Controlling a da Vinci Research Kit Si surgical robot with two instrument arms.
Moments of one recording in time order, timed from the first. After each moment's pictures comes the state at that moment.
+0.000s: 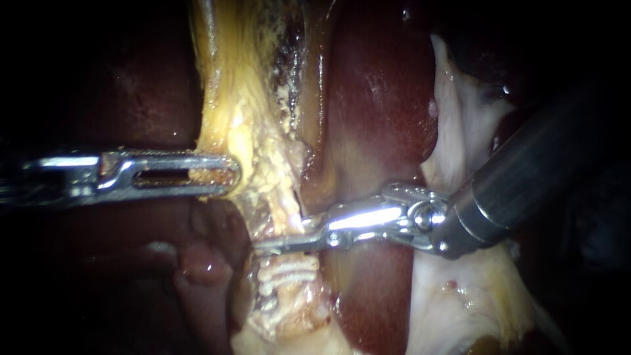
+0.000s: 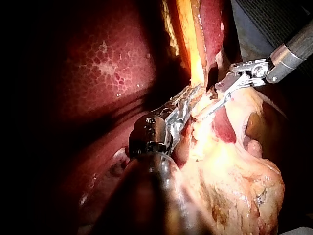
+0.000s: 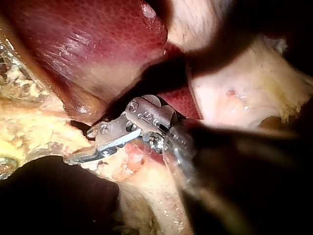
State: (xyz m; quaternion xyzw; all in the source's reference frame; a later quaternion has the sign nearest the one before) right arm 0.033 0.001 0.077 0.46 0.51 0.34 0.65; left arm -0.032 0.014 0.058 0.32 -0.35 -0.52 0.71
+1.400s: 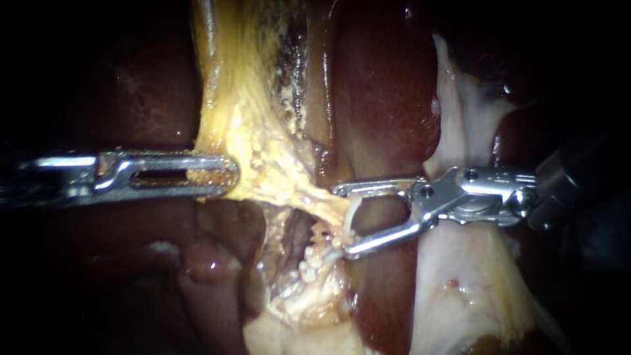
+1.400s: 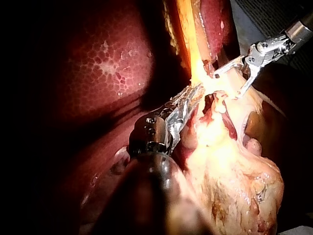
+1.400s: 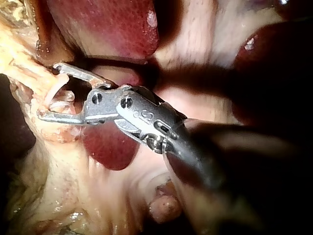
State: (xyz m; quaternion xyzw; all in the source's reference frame) right arm 0.023 0.004 0.074 0.31 0.61 0.15 0.71; left arm -0.032 0.014 0.058 0.32 -0.35 -0.52 0.71
